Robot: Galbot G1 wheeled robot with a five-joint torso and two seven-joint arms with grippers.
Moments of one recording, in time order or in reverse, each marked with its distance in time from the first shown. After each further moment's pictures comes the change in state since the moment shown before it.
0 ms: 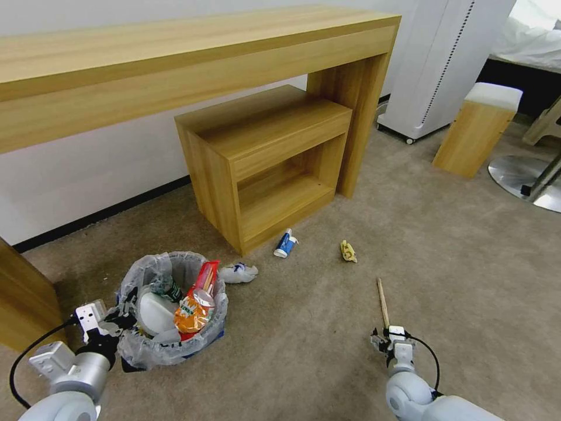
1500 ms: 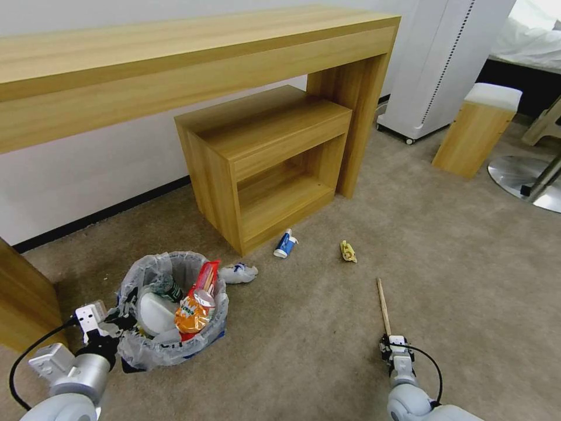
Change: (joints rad) left arm 0.012 -0.007 0.002 -0.013 -0.001 -0.010 0.000; right arm 0.016 0.059 -0.041 -0.158 -0.115 0.064 -0.030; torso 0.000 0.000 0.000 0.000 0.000
